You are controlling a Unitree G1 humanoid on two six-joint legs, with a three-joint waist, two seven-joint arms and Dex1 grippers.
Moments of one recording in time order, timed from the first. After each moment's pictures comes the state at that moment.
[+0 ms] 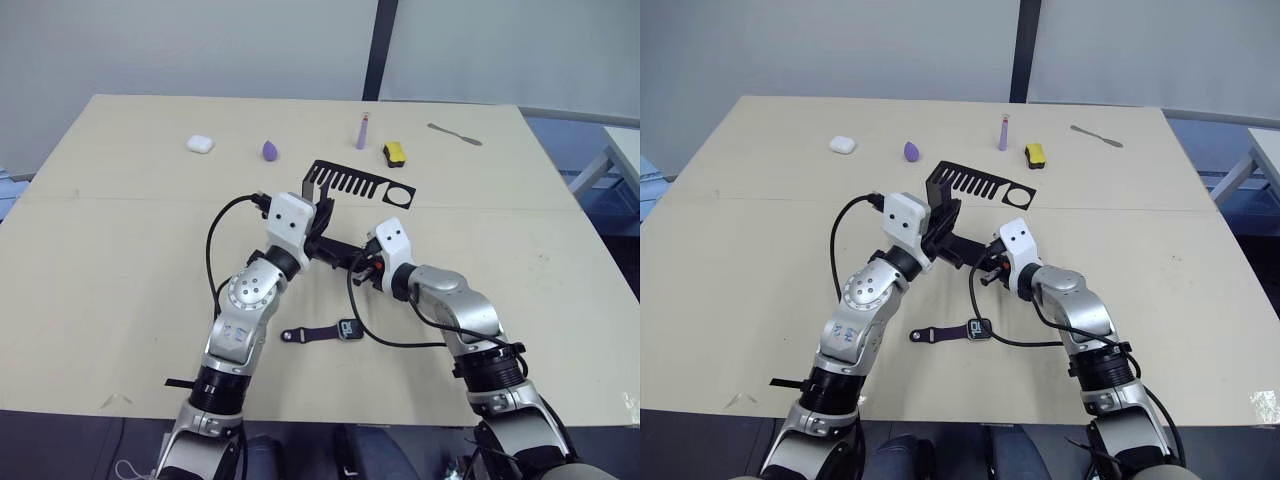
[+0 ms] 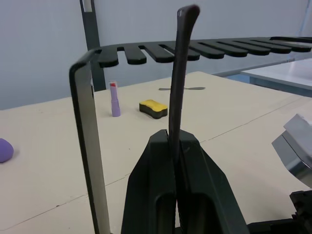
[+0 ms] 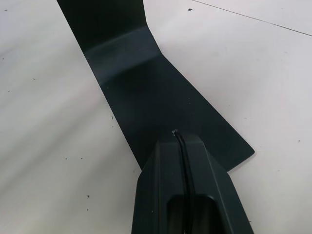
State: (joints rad) left arm -0.45 0.06 -0.13 -0.14 -0.08 0.25 -0.19; right arm -0.55 -0.26 0.14 0.08 0.18 0.66 0.50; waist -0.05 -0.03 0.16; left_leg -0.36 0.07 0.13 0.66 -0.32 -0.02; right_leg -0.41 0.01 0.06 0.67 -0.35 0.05
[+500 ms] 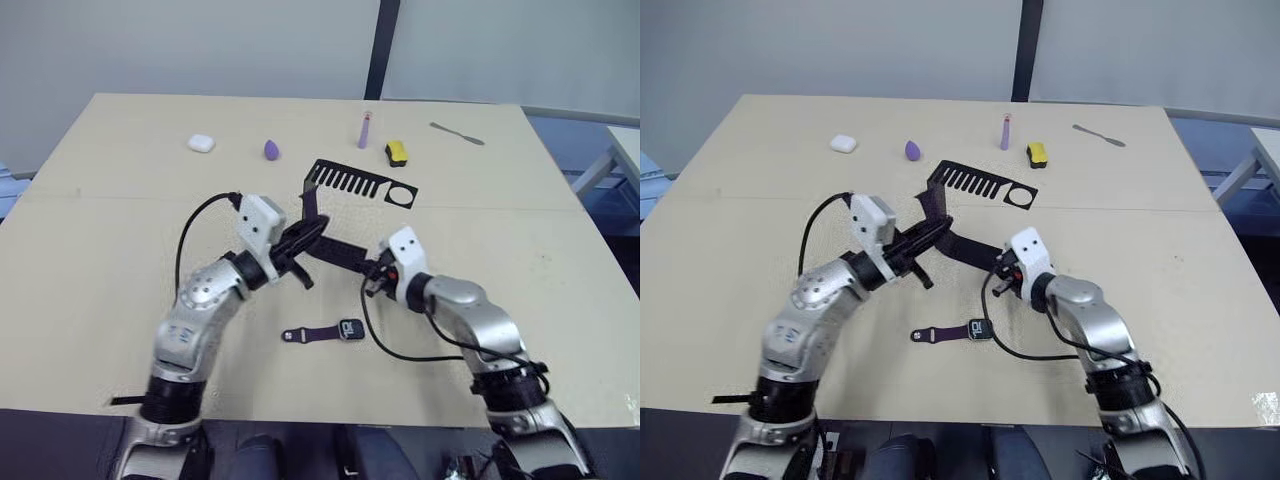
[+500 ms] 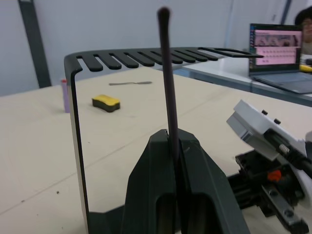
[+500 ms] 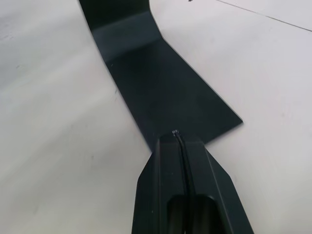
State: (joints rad) left arm -0.45 0.31 -0.01 -0.28 -0.46 0.55 -0.57; right arm -0.38 -0.38 0.10 -0.19 0.25 0.67 0.58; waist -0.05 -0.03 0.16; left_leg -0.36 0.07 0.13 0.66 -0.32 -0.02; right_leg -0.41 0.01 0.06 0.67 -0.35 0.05
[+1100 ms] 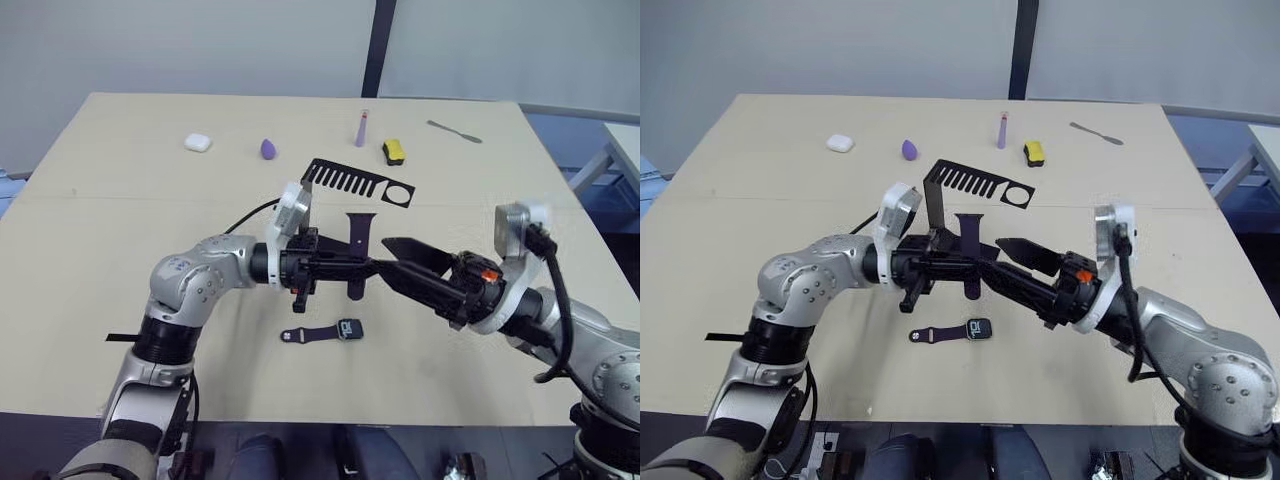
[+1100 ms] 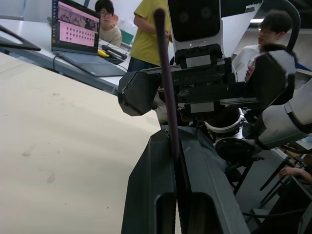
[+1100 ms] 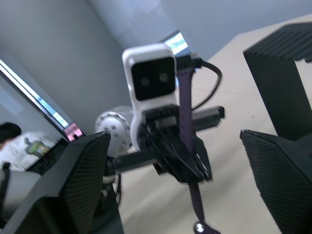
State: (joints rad) left arm -0.71 0.37 -0.11 -0.08 -0.77 0.87 -1.04; right arm -0.28 -0.56 -0.30 -0.61 1.59 0.97 0.25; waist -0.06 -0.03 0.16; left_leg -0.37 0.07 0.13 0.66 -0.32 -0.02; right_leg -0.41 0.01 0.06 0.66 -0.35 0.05
